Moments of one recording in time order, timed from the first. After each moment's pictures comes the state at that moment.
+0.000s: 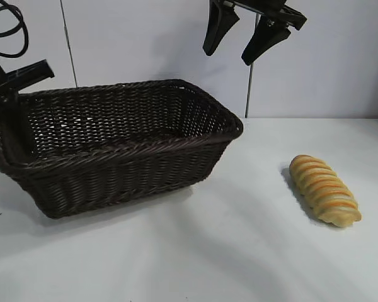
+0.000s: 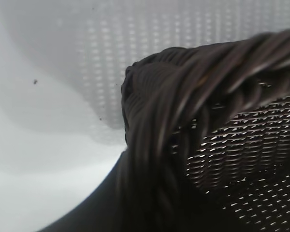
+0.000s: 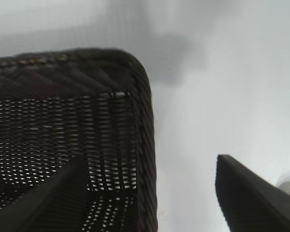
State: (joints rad) left arm -0.12 1.98 -1.47 -0.39 1.08 -0.05; right arm 0.27 2.13 -2.14 0.31 1.24 -0.15
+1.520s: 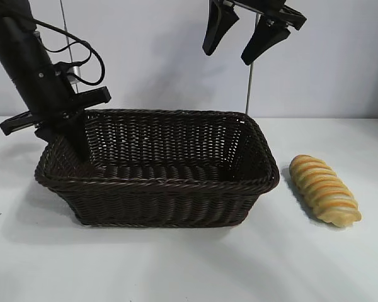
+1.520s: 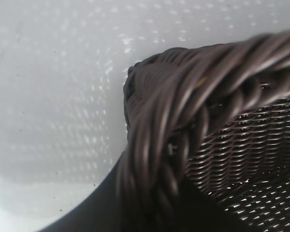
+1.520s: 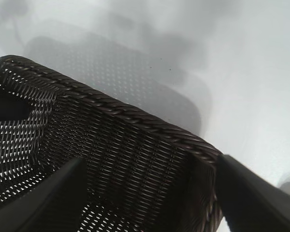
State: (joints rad) left arm -0.19 2.20 -1.69 -0.40 1.13 0.08; right arm 0.27 2.13 -2.14 0.31 1.24 -0.15
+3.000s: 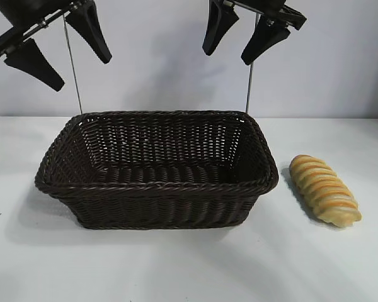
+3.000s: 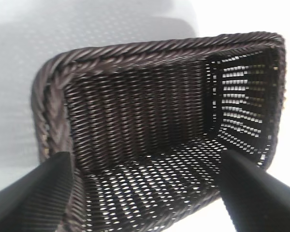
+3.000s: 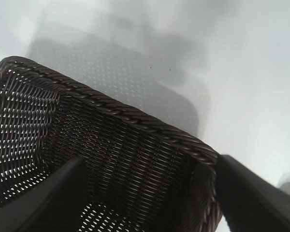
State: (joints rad) left arm -0.17 1.98 -1.76 -0.57 1.23 0.09; right arm 0.27 2.13 -2.14 0.31 1.24 -0.15
